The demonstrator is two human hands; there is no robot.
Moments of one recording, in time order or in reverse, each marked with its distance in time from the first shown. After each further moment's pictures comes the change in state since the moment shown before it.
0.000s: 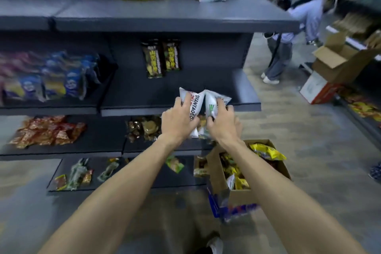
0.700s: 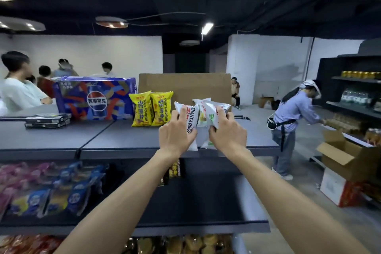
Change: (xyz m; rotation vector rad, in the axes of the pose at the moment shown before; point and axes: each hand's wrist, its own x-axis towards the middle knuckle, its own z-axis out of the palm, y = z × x) left_hand 0.195 0.042 -0.195 0.077 0.521 0.050; right_hand 0.184 -0.104 -0.203 -0.006 0.452 -0.320
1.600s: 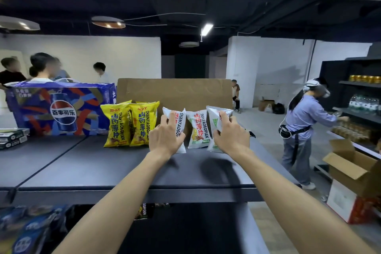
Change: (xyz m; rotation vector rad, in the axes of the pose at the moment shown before) left_hand 0.122 -0.017 0.140 0.076 -0.052 -0.079; right_hand 0.143 0.075 0.102 -0.051 -0.045 -0.002
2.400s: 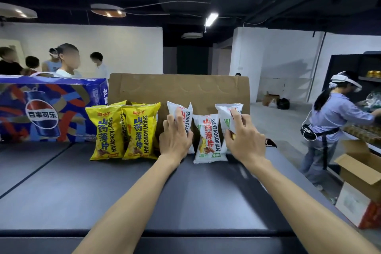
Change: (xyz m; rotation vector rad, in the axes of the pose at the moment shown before) left_hand 0.072 -0.009 0.113 -0.101 0.019 -0.033; right_hand 0.065 0.021 0.078 -0.030 0.189 -0.106
